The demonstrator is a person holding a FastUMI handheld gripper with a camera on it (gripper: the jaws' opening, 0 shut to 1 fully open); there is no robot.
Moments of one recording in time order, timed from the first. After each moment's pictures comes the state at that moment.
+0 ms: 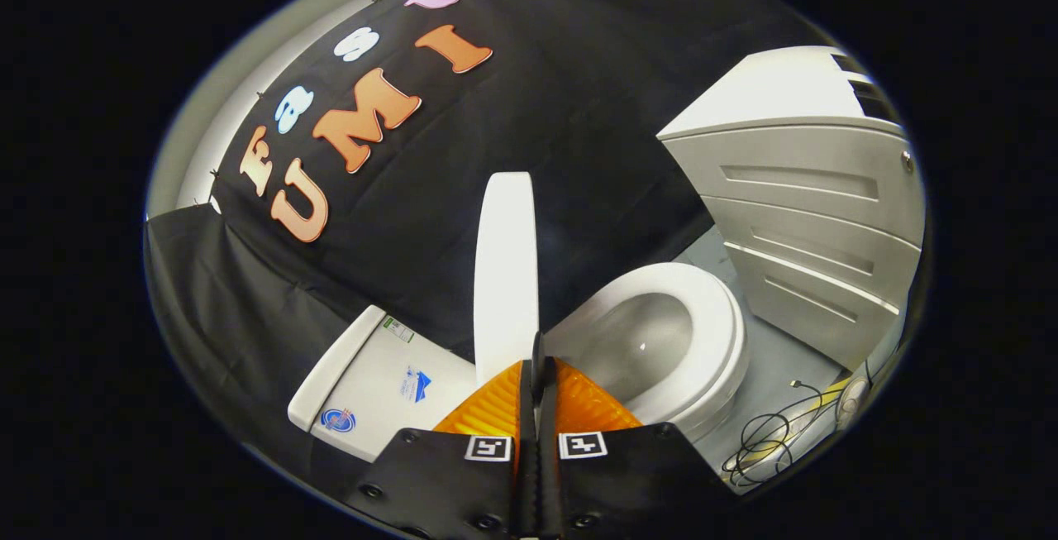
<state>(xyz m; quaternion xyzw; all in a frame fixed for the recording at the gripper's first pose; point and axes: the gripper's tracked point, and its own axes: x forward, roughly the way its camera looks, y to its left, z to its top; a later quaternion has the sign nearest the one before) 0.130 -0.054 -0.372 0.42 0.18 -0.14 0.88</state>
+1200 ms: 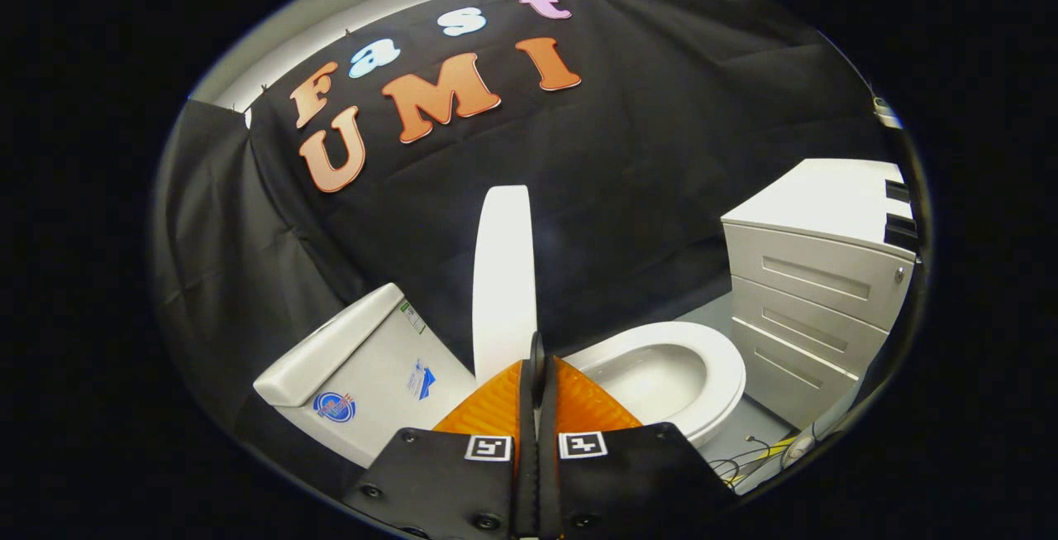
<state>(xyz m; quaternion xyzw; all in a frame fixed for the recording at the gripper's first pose) 0.169 0.036 -0.299 0.25 0.15 -0.16 0.94</state>
